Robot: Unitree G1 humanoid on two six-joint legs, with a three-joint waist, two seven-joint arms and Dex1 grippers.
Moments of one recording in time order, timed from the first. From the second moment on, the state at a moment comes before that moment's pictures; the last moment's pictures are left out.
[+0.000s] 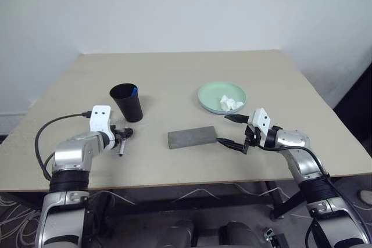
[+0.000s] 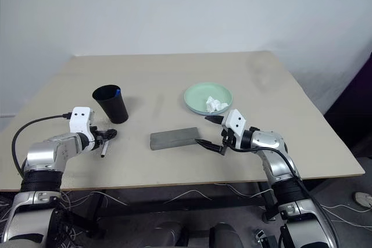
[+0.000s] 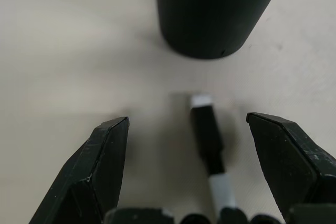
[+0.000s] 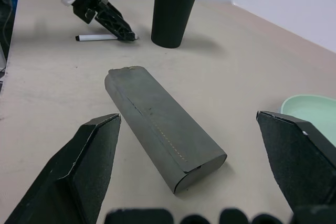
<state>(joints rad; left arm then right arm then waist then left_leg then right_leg) -0.49 0.58 0.16 0.38 -0.28 0.84 -0.34 -0.41 -0.41 0.15 0.23 0.22 -0.02 1.02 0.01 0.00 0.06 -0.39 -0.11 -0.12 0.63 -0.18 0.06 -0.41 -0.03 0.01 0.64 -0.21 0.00</state>
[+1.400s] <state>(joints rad) -0.84 0.45 0.09 0.66 -0.05 -0.21 -0.31 -0.42 -0.41 0.15 0.23 0.21 -0.02 1.00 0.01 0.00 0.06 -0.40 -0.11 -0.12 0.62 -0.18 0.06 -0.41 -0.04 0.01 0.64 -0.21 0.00</state>
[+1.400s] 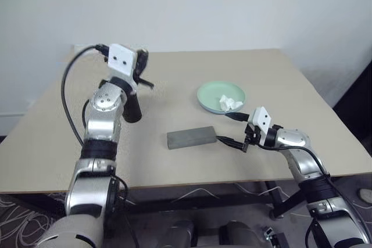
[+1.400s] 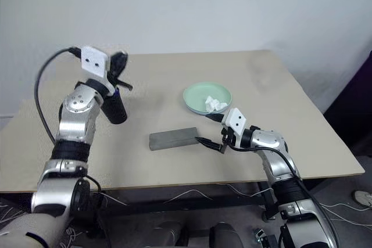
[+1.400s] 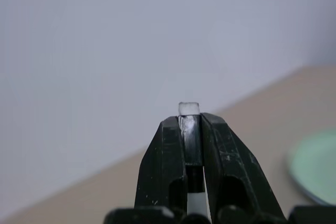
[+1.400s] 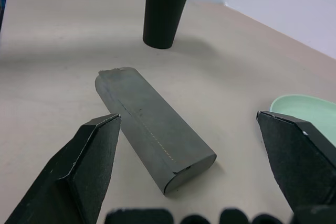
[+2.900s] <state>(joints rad) -0.48 0.54 0.10 0.40 -0.31 0.03 -0.97 -0.37 -0.45 0.13 0.16 0.23 0.03 0.99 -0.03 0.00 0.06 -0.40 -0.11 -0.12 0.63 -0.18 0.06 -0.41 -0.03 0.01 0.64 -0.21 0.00</state>
